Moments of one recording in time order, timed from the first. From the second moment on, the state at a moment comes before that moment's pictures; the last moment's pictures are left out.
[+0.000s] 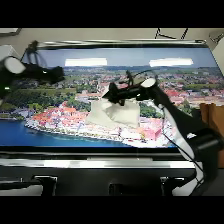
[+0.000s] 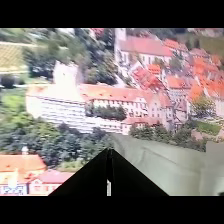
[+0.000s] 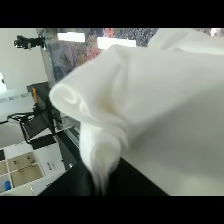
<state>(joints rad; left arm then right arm) -0.04 -1.48 1.63 1.22 -1.10 -1.66 0.35 -1.81 1.50 -0.34 1.03 1.51</state>
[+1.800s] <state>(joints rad) -0.05 -1.28 1.63 1.27 -1.17 -1.55 -0.38 -1.54 1.66 -0.73 1.47 1.54</state>
